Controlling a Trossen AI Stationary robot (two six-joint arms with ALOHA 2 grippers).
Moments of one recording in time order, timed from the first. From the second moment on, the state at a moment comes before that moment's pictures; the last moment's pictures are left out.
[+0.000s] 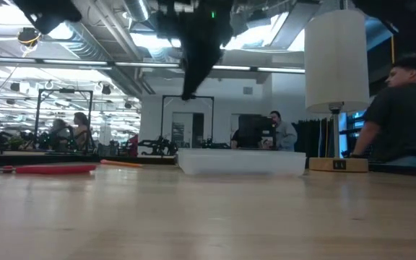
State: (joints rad) left arm -0.69 1.11 0.81 -0.53 -0.62 -0.75; right arm 0.00 2.25 2.21 -1.18 0.01 -0.21
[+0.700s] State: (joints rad) left arm -0.52 1.11 0.81 -0.86 -0.40 -1.07; right arm 0.19 2.03 2.32 -1.24 0.01 -0.21
